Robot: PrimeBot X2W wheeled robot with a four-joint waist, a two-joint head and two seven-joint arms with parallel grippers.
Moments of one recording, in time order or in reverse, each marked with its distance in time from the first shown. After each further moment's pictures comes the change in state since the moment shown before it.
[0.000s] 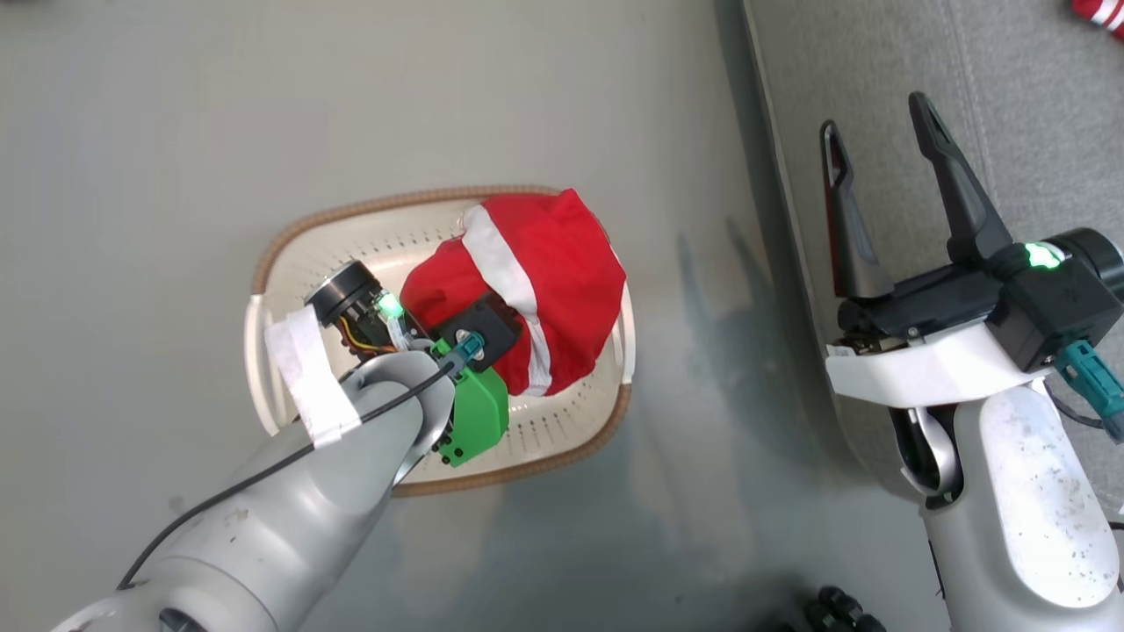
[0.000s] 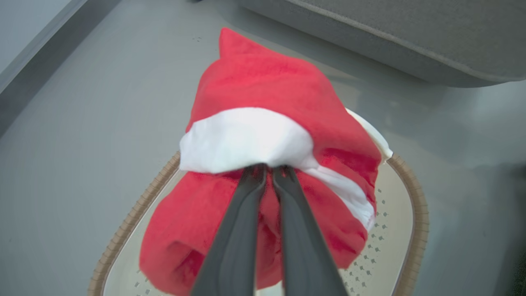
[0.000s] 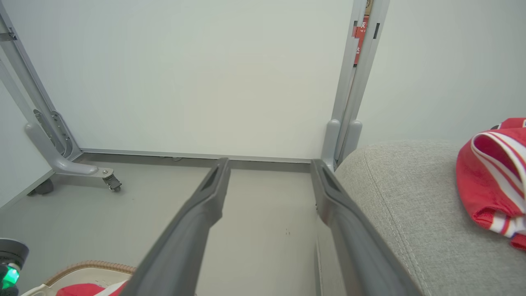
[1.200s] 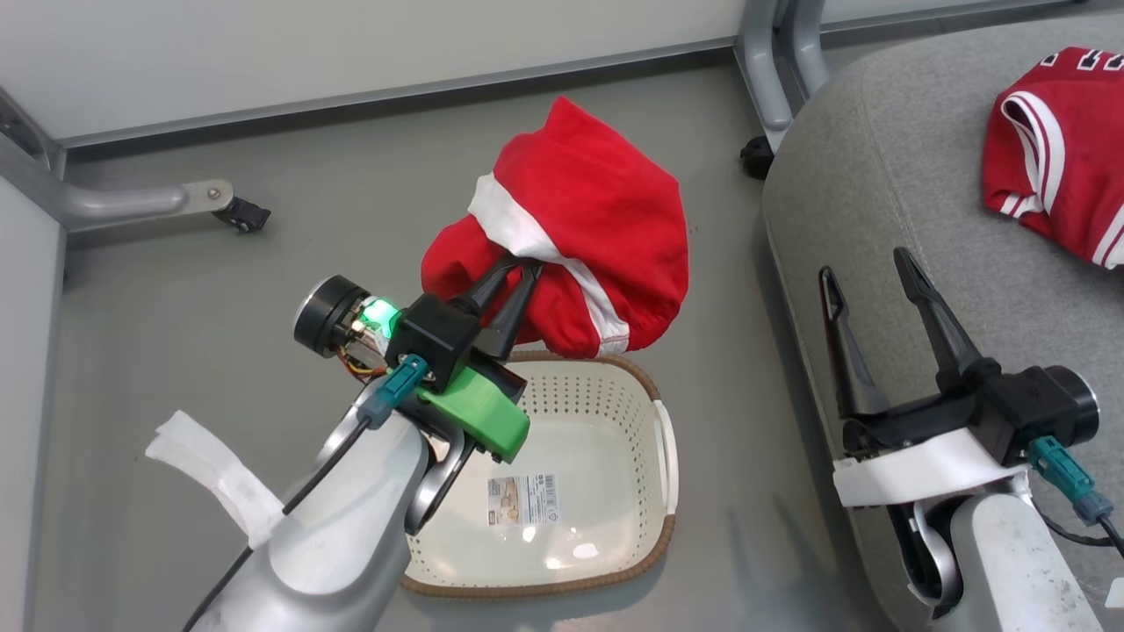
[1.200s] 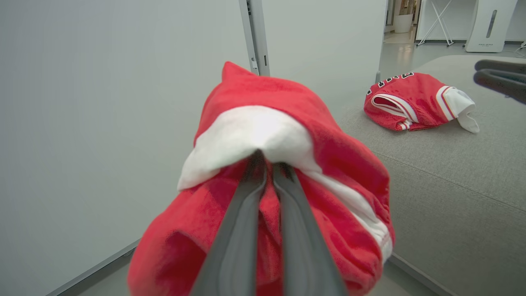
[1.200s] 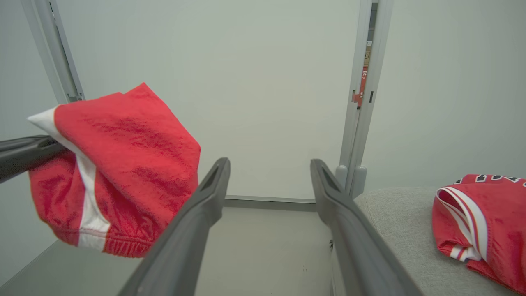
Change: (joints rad) left arm 0.314 0.024 0.471 -0.593 0.082 0.037 0.000; right arm 0.208 0.000 -0.022 0.053 0.028 0.000 0.000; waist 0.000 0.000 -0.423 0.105
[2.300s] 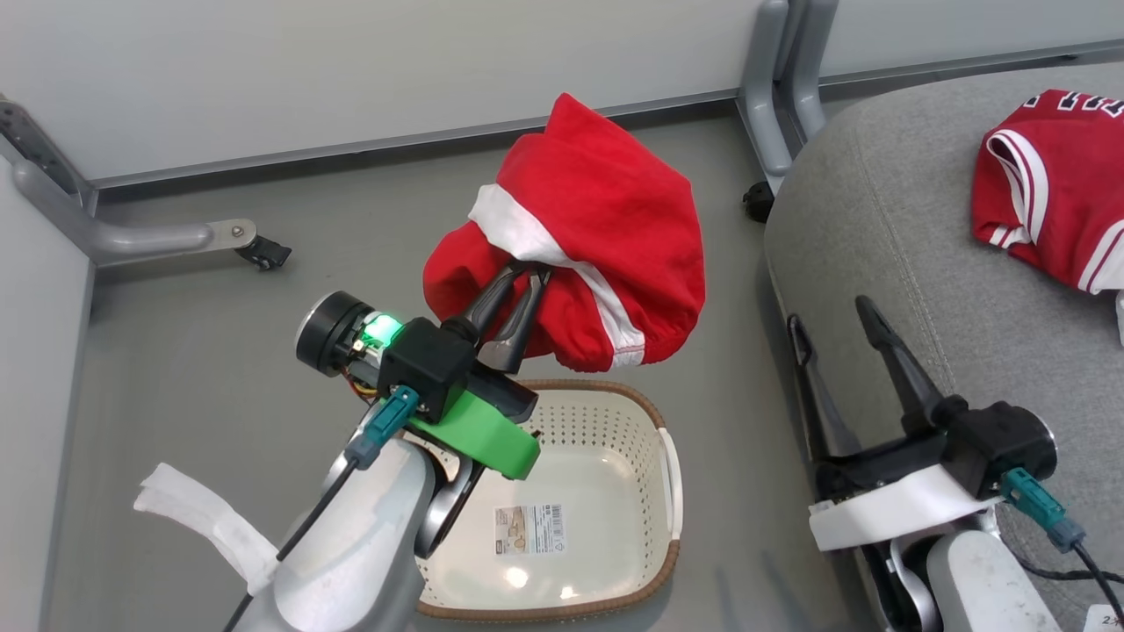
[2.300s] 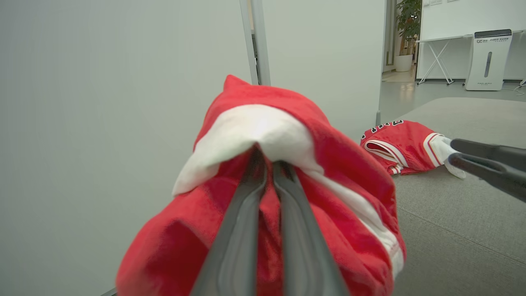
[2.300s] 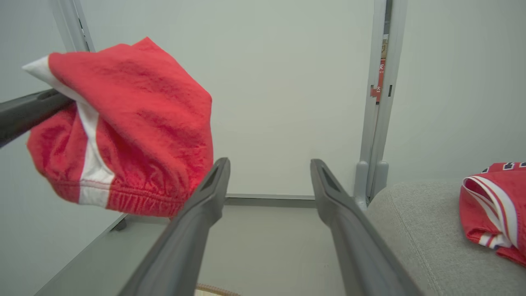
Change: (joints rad) left arm 0.111 -0.054 0.118 -0.144 0.073 -0.036 0.000; right arm 0.059 0.000 0.053 0.014 0.065 0.000 0.000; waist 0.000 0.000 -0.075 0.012
